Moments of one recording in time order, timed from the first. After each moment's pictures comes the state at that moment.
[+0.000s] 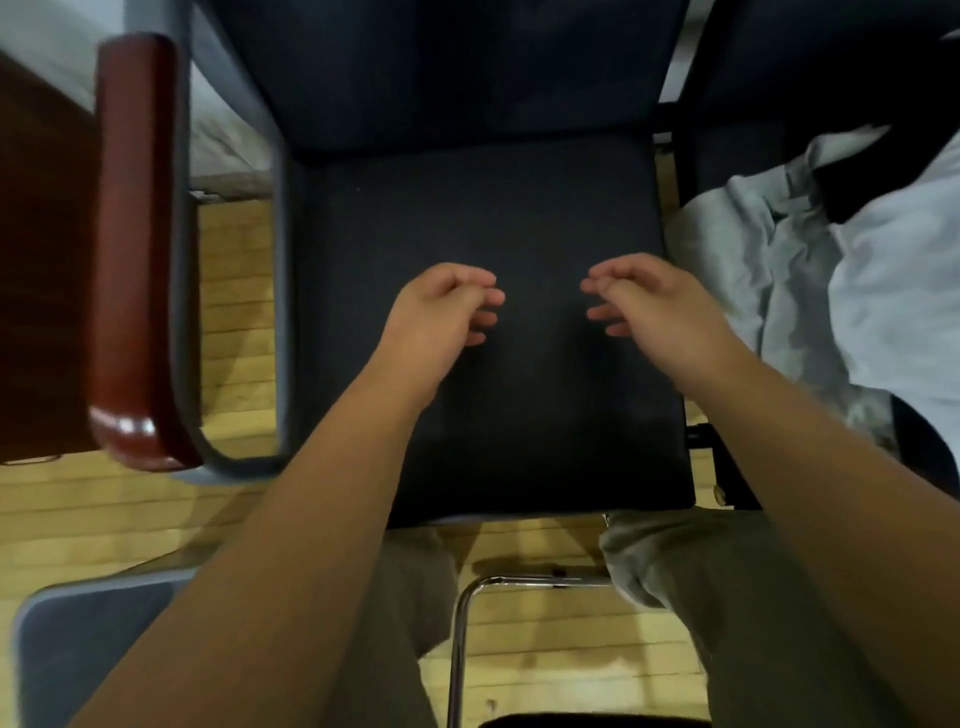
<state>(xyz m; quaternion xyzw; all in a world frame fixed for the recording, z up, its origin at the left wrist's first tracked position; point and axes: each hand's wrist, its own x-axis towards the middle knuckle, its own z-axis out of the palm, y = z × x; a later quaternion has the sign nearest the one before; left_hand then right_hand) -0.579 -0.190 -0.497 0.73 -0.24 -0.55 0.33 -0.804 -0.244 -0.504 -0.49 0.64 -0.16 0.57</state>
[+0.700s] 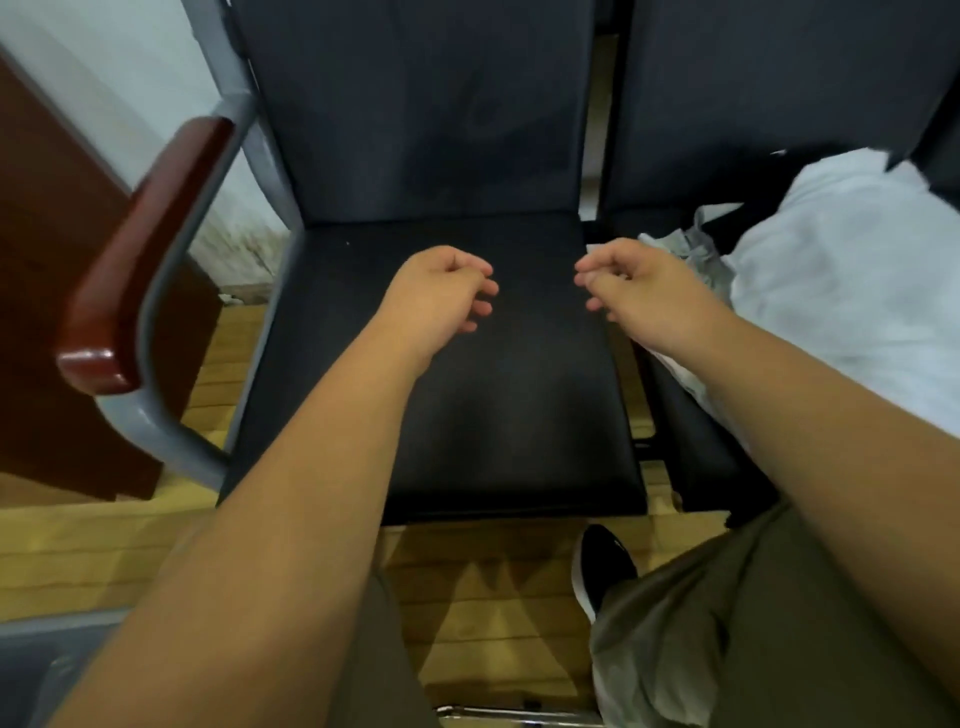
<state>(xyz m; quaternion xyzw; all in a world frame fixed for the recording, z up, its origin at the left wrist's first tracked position) -0.667 -0.131 -0.479 0.71 -0.40 -0.42 0.39 -0.890 -0.201 -0.509 -0.69 0.56 -0.25 0.39</state>
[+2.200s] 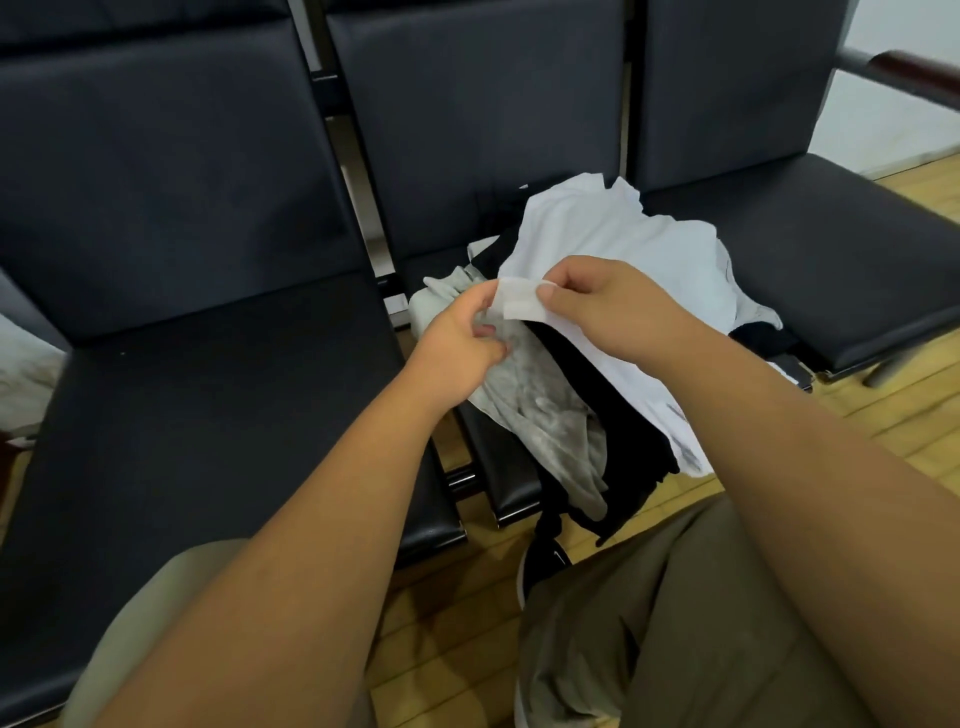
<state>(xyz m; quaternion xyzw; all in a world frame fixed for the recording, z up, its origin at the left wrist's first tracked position) -0.891 -0.179 -0.507 0.51 -0.65 -0.46 0.33 -1.093 -0.180 -0.471 -0.66 0.61 -0.28 0.32</state>
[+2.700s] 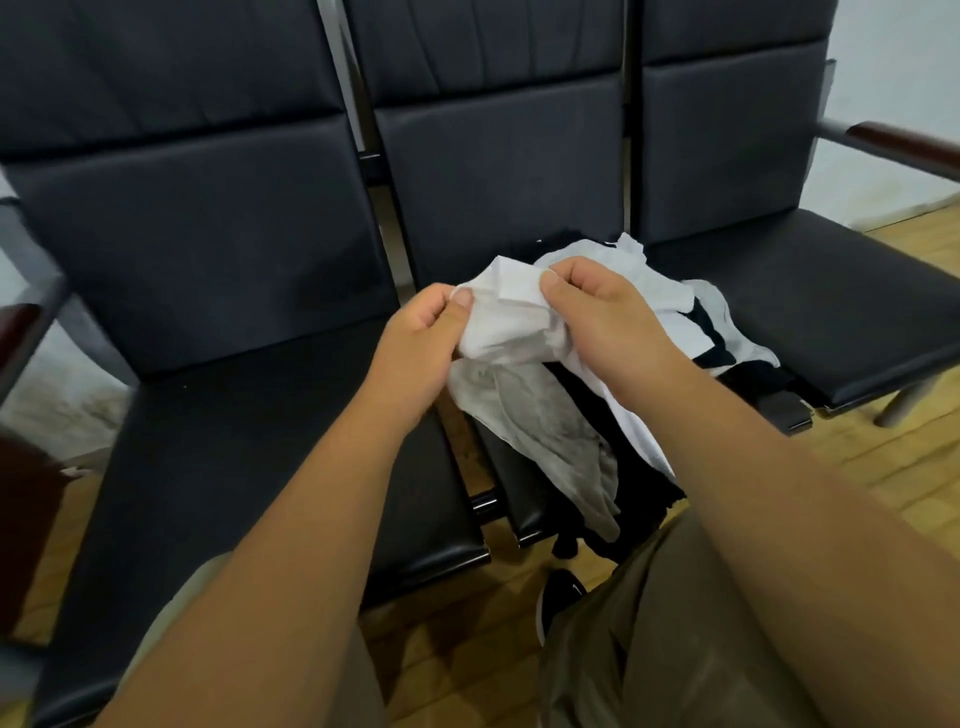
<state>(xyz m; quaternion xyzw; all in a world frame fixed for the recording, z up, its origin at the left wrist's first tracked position) -0.843 -0.145 -0.440 0.51 -0.60 -0.41 0.45 -1.045 -0.137 -0.417 -0.58 0.53 -0.47 0.40</state>
